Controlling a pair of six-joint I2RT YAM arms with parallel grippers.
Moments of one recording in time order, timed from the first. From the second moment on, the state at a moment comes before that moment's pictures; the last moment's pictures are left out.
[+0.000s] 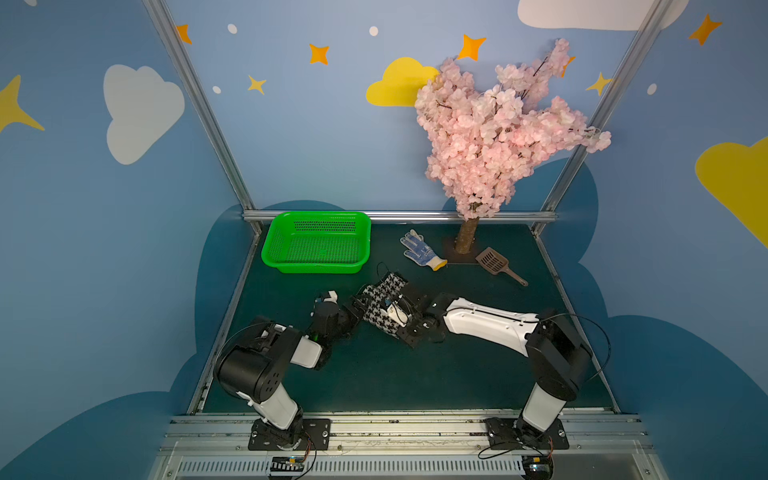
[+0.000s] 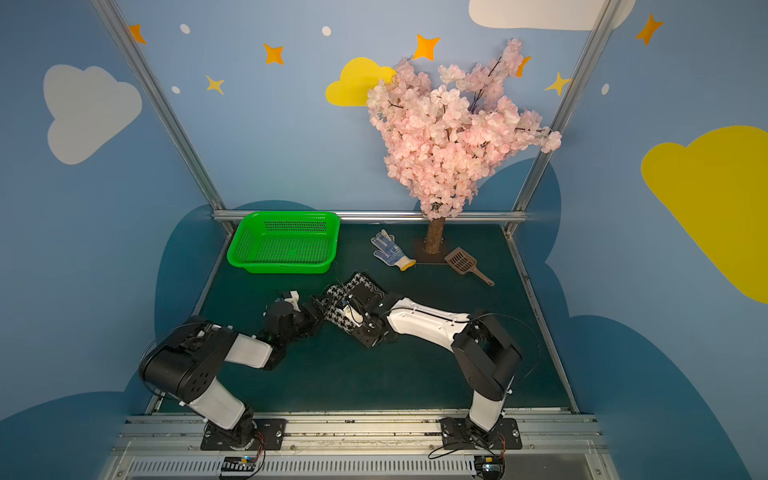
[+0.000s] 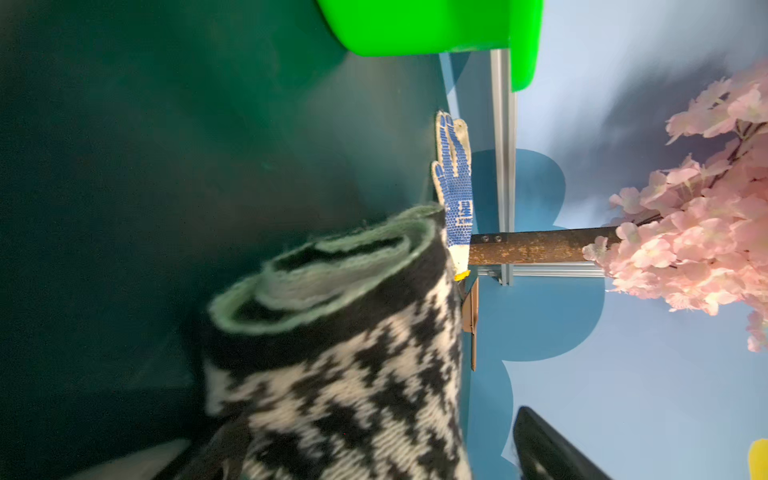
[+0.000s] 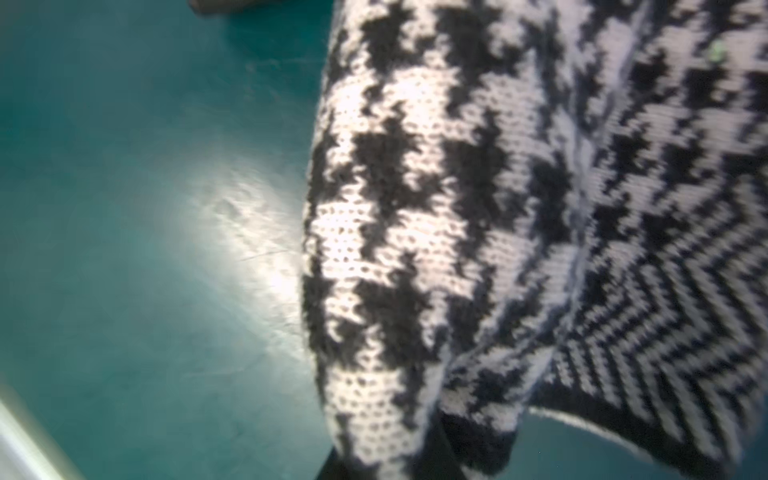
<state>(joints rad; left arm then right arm) -0.36 1.60 0.32 0.84 0.21 -1.28 0.92 1.76 1.22 -0.63 -0.14 -0.05</state>
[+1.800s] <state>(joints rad) -0.40 1.73 0.66 0.78 0.44 -1.00 0.50 1.98 0.91 -0.07 -1.15 0.38</state>
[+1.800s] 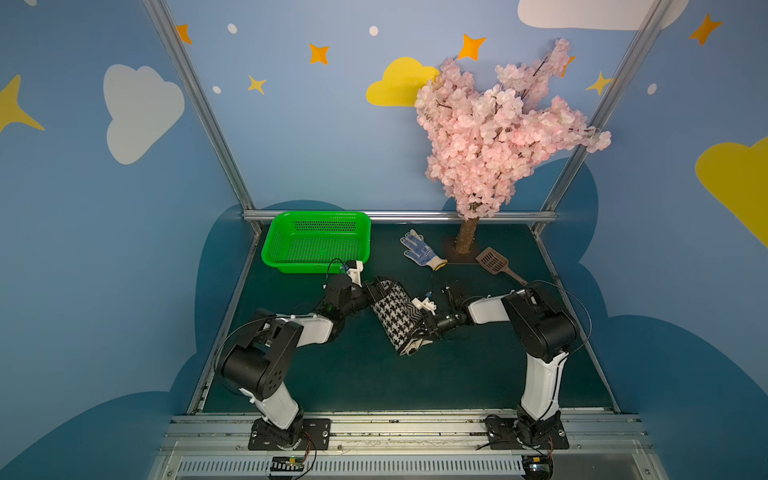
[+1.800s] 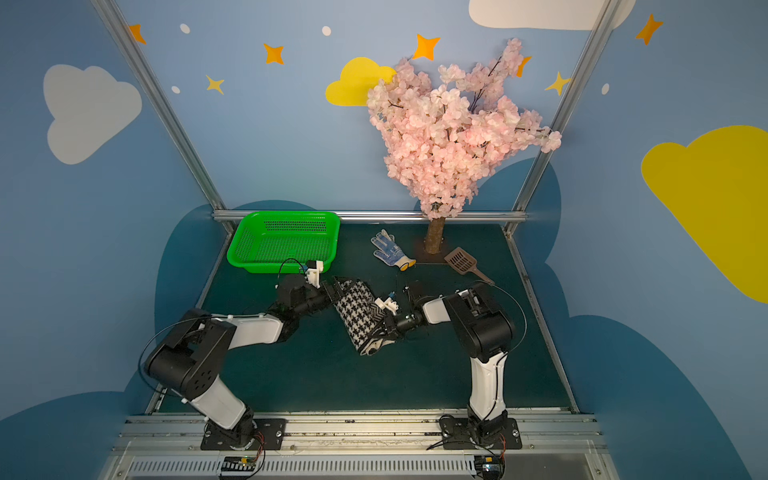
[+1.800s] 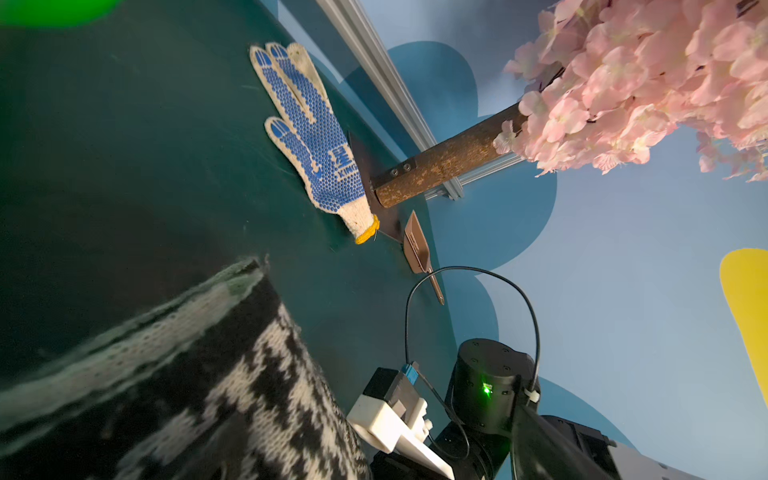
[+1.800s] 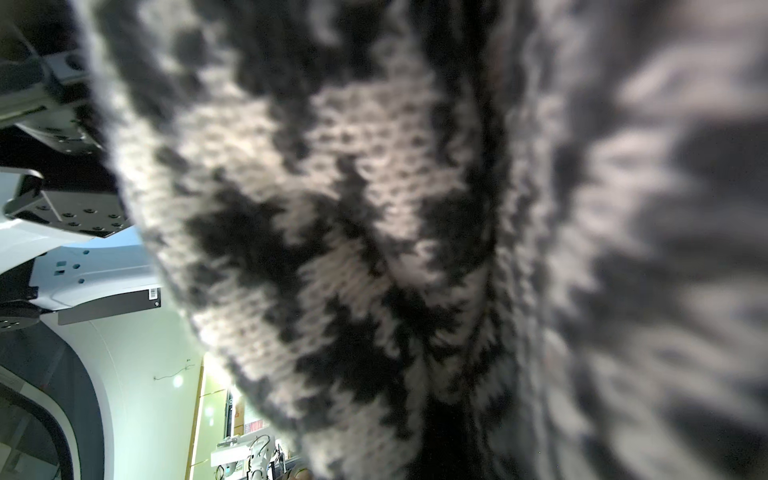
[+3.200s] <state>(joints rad) -0.44 1.83 0.63 0.84 0.23 -1.14 1.14 1.66 1.21 -0.74 0.34 0.06</state>
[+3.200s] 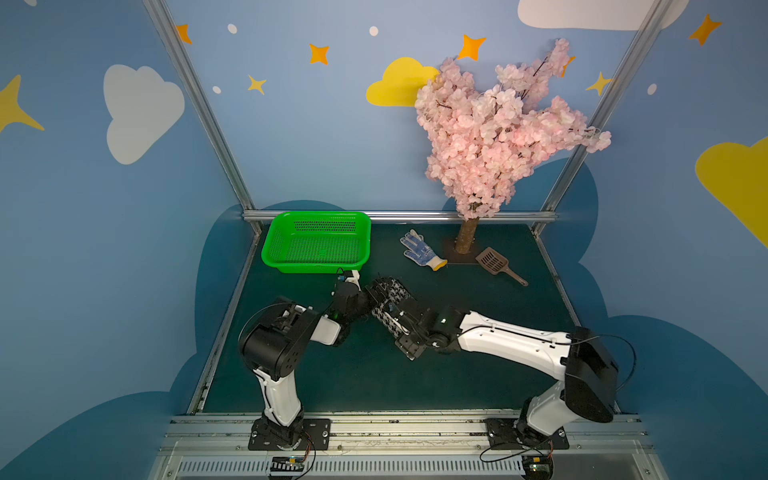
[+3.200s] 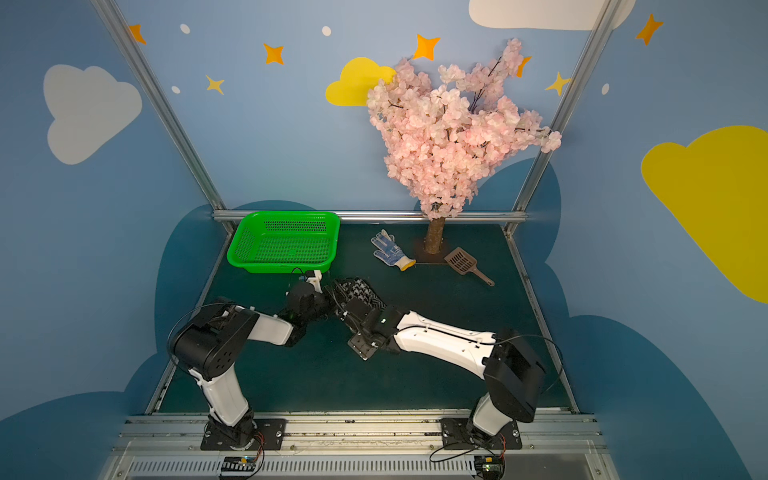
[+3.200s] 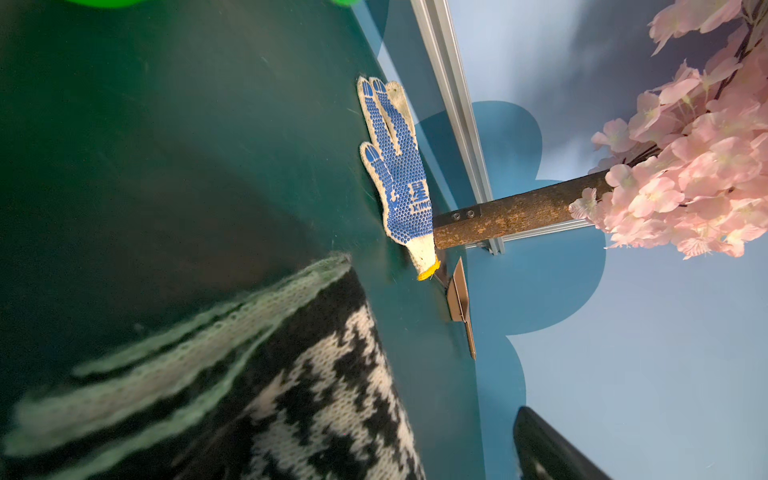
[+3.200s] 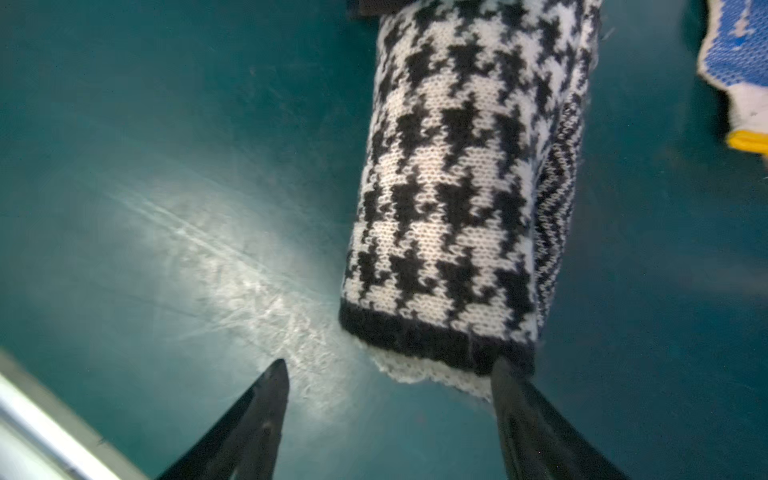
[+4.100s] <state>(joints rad) -0.42 1.88 0.62 0.95 0.26 -1.20 1.13 2.01 1.28 -0.75 0.67 0.06</state>
